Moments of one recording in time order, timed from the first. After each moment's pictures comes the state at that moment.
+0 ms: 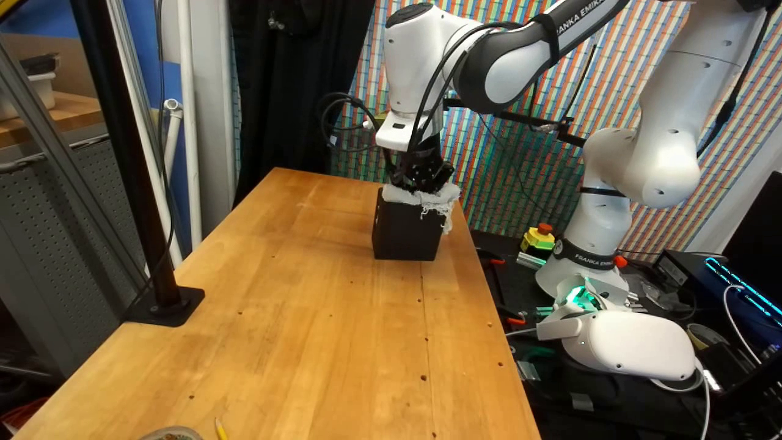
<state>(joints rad) 0.14 -0.10 0.14 -2.35 -0.19 1.96 -1.54</state>
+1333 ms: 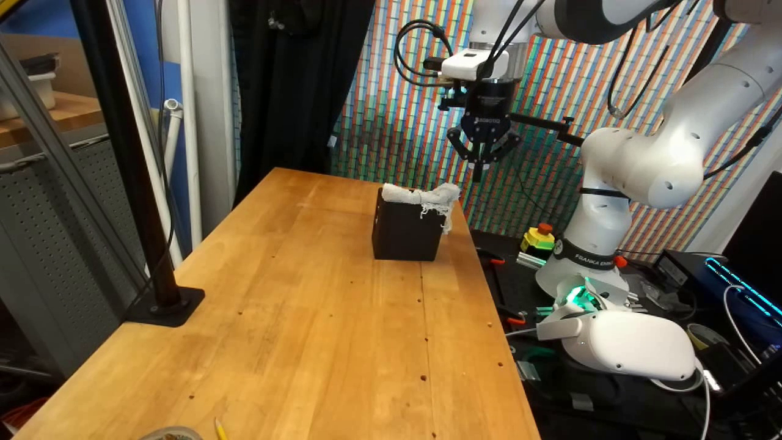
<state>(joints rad) 0.22 -0.58 0.10 -2.56 0.04 1.86 -1.24</state>
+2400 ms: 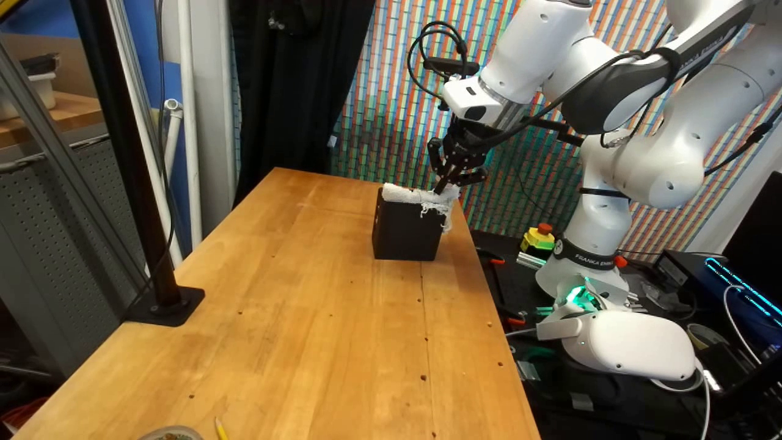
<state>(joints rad) 0.22 -0.58 0.18 -2.76 -0.35 2.33 -0.77</state>
